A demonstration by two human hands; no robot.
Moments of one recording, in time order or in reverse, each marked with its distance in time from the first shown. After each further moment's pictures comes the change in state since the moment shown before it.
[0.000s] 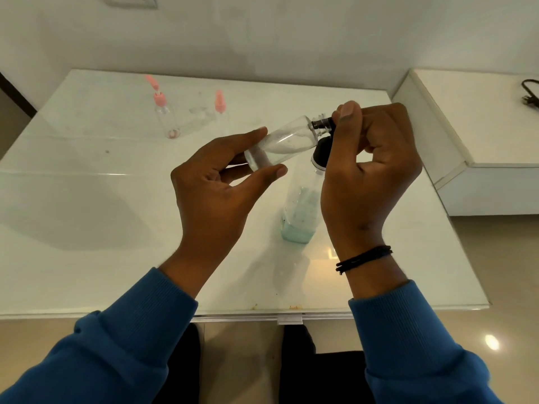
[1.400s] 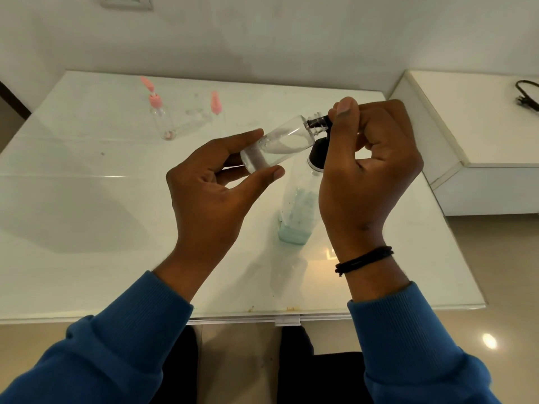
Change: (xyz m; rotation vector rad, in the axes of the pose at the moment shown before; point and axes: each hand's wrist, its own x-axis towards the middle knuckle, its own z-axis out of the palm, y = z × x) left_hand 0.000 0.003 0.000 0.022 0.007 -0.002; right_hand 0.004 -0.004 -0.002 -0.004 0.003 -0.035
